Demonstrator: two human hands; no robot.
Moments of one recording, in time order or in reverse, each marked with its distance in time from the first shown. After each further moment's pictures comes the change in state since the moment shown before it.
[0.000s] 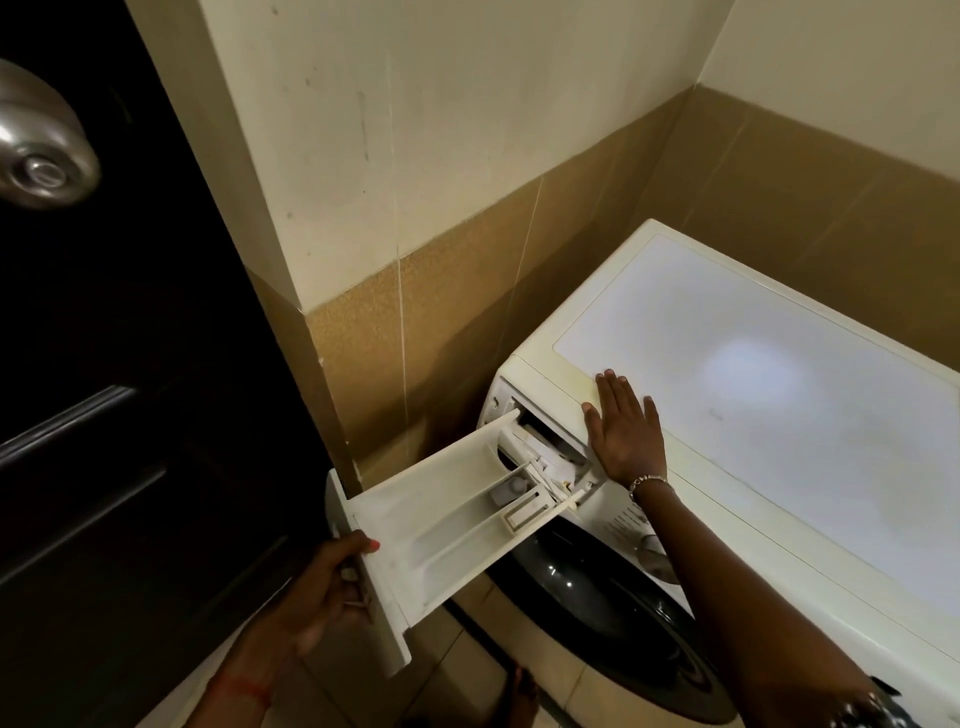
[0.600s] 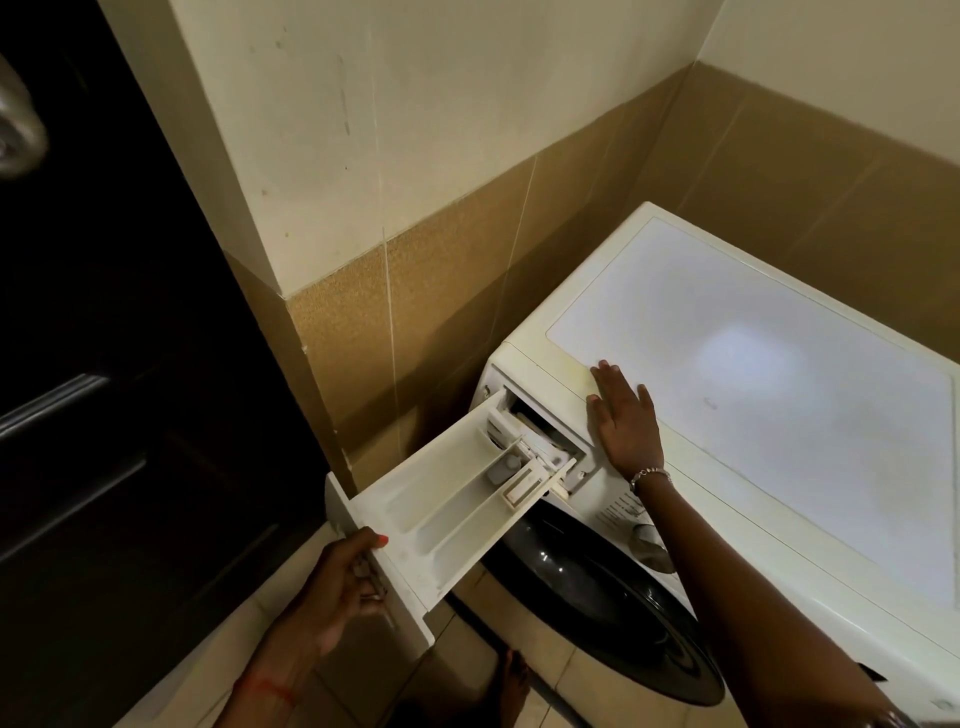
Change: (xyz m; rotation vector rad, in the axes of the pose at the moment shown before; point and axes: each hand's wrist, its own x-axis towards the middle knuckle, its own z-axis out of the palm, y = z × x) left_hand 0.018 -0.024 0.015 -0.054 0.008 -0.042; right_hand 0.001 0.008 -0.003 0.280 0.069 -0.039
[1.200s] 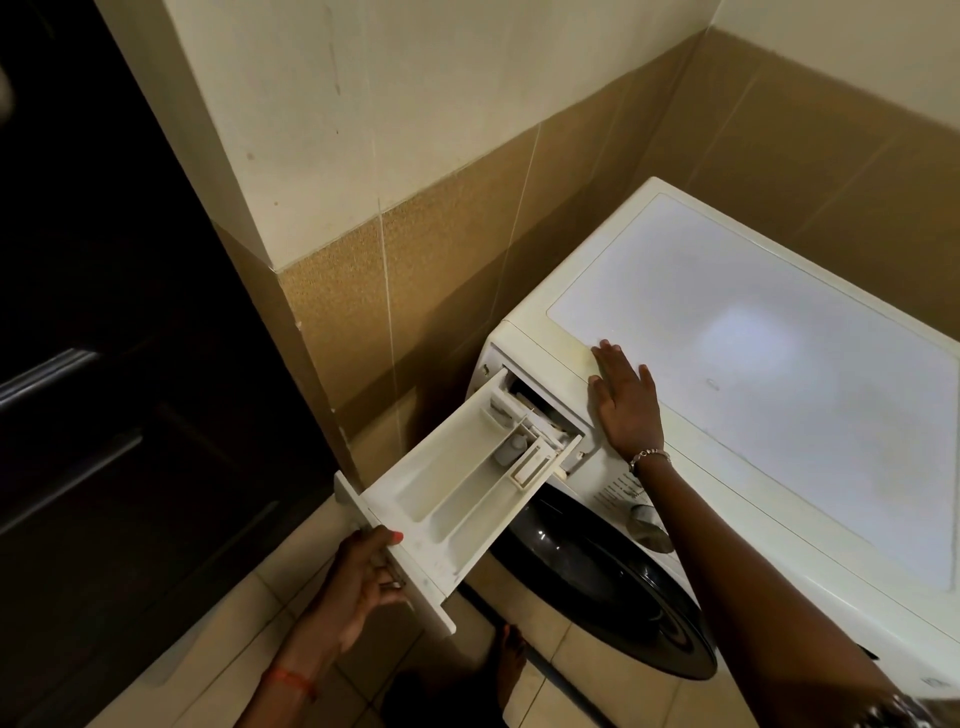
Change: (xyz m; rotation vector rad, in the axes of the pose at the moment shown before) left_hand 0.008 -0.027 0.008 -0.077 -0.012 0.005; right_hand 0.000 -0.001 0.000 -0.004 0.020 -0.014
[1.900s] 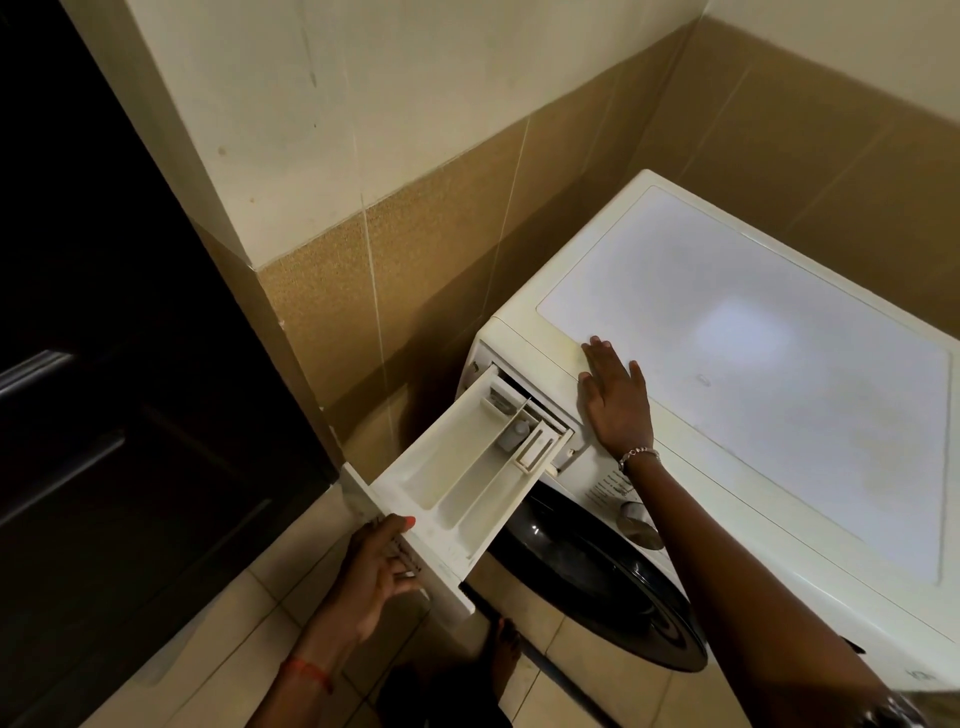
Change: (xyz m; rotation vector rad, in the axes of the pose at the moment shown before) left_hand 0.006 -0.003 0.030 -0.087 0.002 0.012; right_hand -0.001 0.001 -0.001 0.022 0.003 -0.002
